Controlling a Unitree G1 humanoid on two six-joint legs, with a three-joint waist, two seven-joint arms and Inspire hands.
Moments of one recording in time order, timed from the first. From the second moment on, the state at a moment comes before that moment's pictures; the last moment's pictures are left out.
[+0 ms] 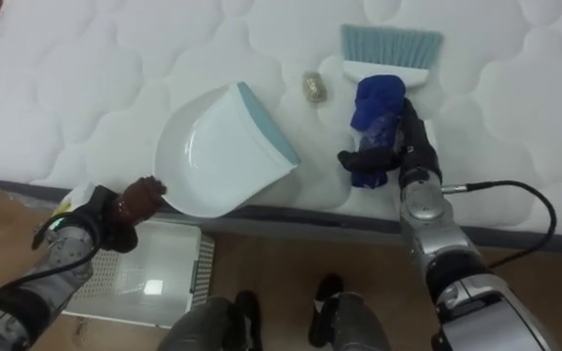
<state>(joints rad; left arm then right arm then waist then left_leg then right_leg) -0.50 0.33 -0.36 1.20 0.27 0.04 0.27 -0.60 -0.35 0.34 1.13 0.26 -0.19 -0.25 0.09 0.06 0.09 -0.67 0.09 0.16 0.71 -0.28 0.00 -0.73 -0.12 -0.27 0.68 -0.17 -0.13</state>
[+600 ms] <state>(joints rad) -0.51 0.33 -0.40 1.16 0.27 0.11 0.22 -0.68 -0.39 0.33 1.26 0.11 -0.05 -0.38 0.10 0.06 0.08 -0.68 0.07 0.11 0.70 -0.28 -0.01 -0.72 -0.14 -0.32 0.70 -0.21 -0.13</state>
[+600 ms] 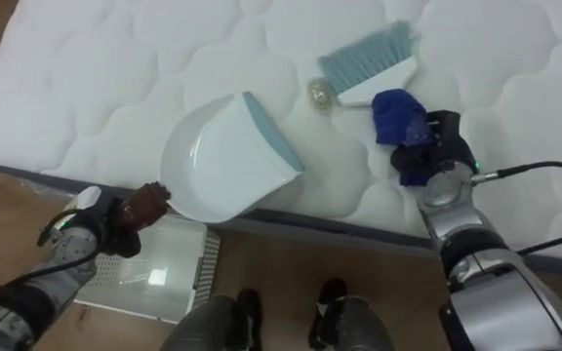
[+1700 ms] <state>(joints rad) -0.53 0.45 -0.40 1.13 0.61 0.15 0.39 -0.67 -0.52 0.30 1.31 -0.16 0.08 -0.36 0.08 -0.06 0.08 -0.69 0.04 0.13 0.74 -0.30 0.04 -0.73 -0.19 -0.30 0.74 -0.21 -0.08</state>
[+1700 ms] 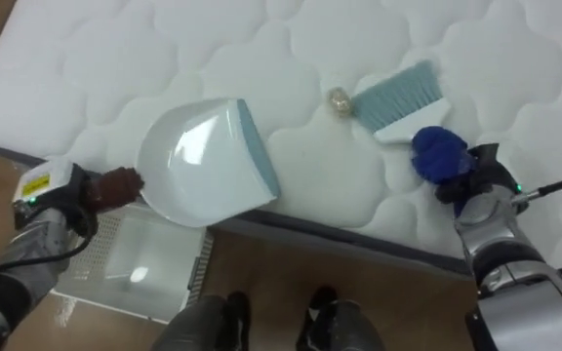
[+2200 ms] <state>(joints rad) -0.55 0.55 -0.45 1.12 0.70 0.19 0.50 -0.77 -0.65 0.45 1.22 -0.66 0.15 -0.41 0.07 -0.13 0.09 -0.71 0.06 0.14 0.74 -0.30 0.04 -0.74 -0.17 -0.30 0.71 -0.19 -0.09</state>
